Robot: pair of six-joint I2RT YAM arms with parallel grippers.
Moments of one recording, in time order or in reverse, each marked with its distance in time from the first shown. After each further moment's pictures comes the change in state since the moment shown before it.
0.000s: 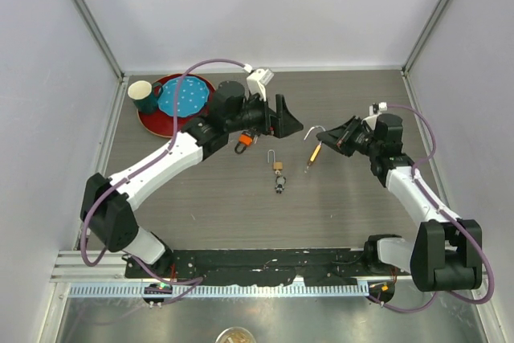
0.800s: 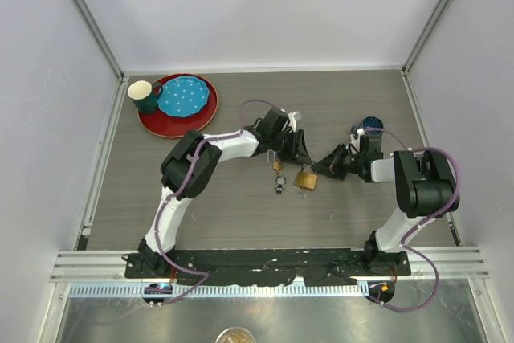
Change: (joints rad) left arm -0.029 0.690 0.165 0.039 0.130 -0.198; right arm -0.037 0.519 -0.106 0.227 -0.091 -0.196
